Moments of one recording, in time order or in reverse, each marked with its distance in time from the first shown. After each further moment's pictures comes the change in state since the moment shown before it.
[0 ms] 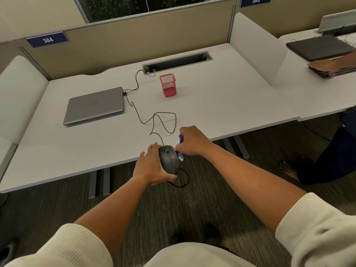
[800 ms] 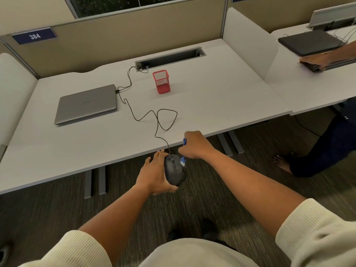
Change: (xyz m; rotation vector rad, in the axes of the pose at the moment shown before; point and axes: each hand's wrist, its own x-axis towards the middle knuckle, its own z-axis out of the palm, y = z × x) left_hand -0.014 0.003 0.037 0.034 -0.128 0.129; right_hand -0.018 0.021 0.010 0.022 -0.010 0.152
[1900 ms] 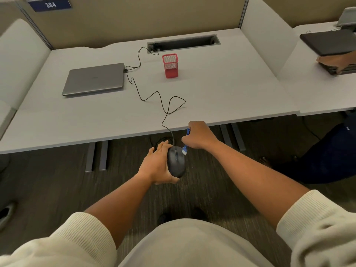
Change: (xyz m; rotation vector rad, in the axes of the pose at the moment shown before) left_hand -0.022 0.030 0.031 -0.050 0.017 -0.062; right_hand -0.016 0.024 -0.002 -0.043 -0.003 -0.072
